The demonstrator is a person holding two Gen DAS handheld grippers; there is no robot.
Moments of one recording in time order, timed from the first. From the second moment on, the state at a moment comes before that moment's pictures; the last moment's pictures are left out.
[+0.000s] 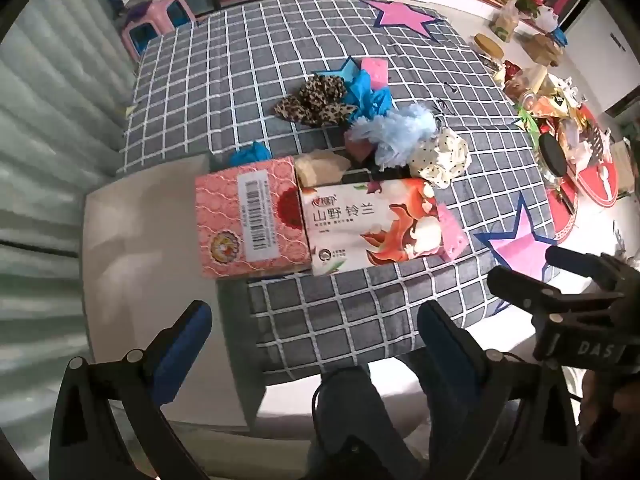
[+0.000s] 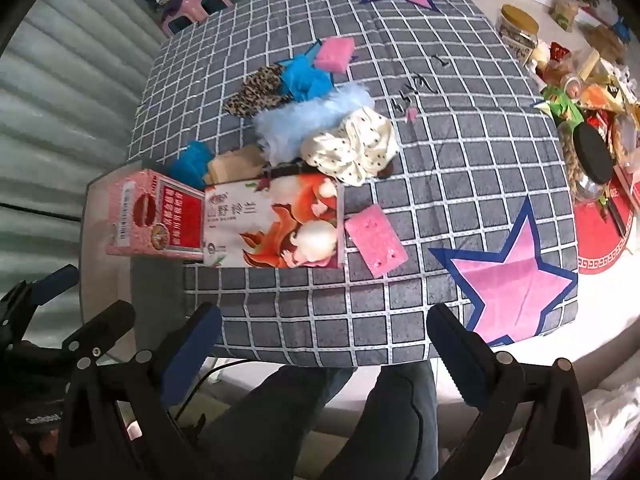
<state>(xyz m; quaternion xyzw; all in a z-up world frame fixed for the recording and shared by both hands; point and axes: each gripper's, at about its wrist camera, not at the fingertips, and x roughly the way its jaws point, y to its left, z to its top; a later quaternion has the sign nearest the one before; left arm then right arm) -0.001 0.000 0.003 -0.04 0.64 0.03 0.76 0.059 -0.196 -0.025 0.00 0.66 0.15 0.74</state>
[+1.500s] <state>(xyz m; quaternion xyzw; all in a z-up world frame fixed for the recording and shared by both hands) 0.162 0.025 0.001 -0.09 0.66 0.11 0.74 0.216 -0.188 -0.022 -0.02 0.68 0.17 0.71</state>
